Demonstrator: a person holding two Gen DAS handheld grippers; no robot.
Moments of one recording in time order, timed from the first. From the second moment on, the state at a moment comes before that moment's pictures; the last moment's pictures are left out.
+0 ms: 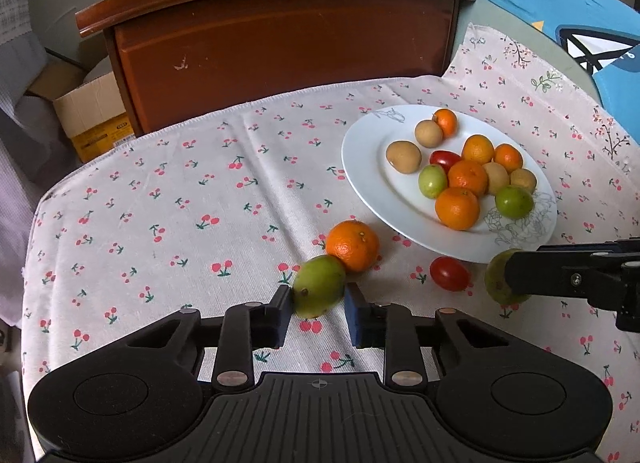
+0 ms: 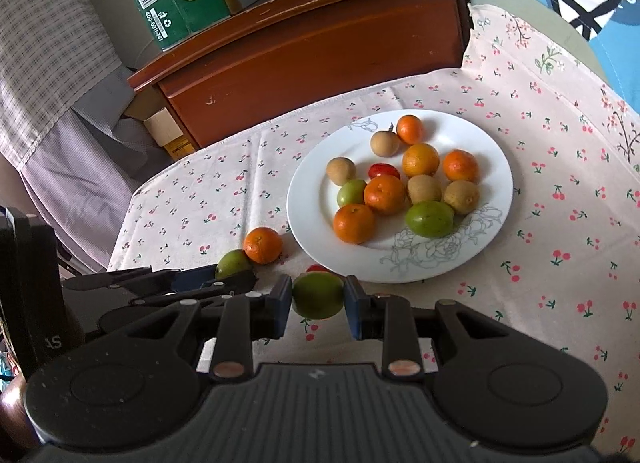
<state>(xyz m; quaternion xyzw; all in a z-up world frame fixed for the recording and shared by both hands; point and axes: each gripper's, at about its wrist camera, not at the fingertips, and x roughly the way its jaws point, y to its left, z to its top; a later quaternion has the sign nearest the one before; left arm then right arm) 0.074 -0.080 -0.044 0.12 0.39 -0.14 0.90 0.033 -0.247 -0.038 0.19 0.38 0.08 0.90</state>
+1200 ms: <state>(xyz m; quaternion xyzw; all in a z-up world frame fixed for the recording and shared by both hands) 0.066 -0.064 -0.044 0.07 0.40 -0.14 0.91 0.031 -0.261 -0.039 0.22 0.38 0.07 0.90</state>
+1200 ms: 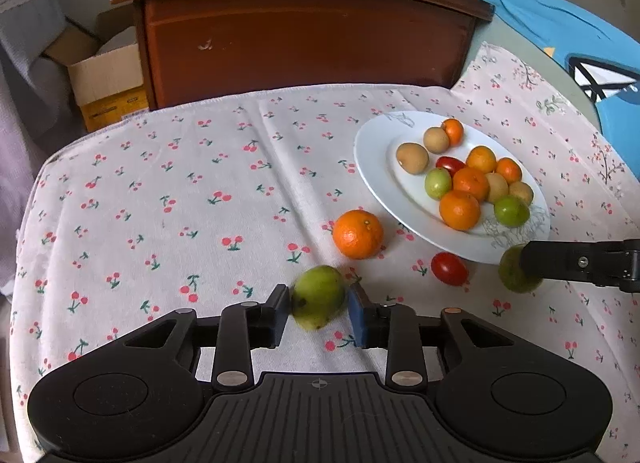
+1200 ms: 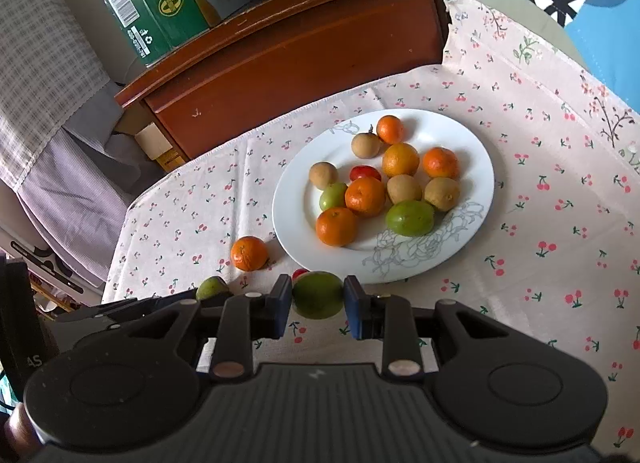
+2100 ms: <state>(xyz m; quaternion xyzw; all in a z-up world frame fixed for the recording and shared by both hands) 0.076 -0.103 0.042 0.01 0.32 -0.17 0.93 0.053 -0.322 -0.001 0.33 0.30 0.05 0.90</state>
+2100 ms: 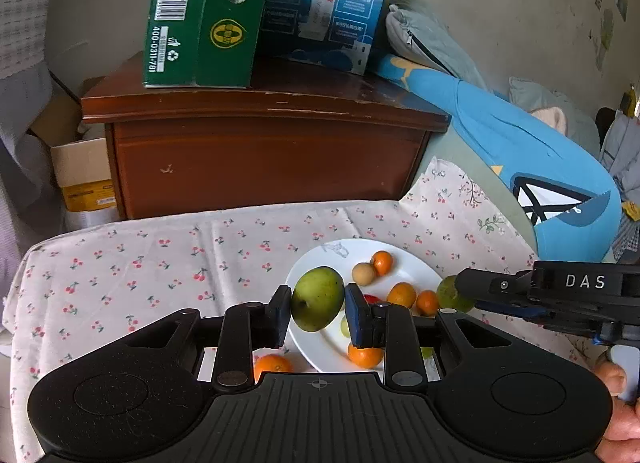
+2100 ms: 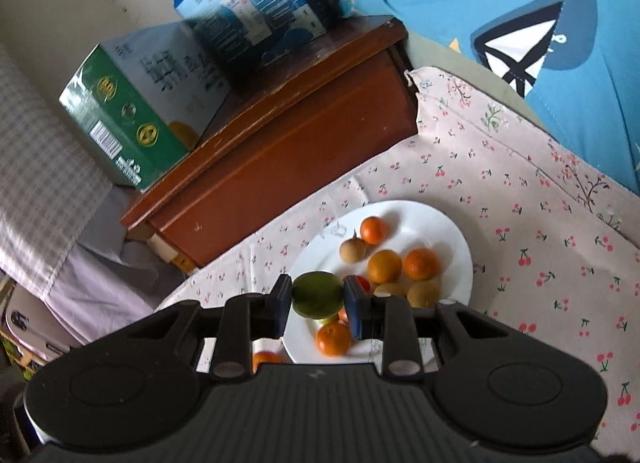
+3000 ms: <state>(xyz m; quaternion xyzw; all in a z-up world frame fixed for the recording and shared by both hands) 0.123 -0.132 -0.016 0.03 0.37 -0.18 0.91 0.118 -0.316 -0.041 0.32 0.32 0.03 0.89</state>
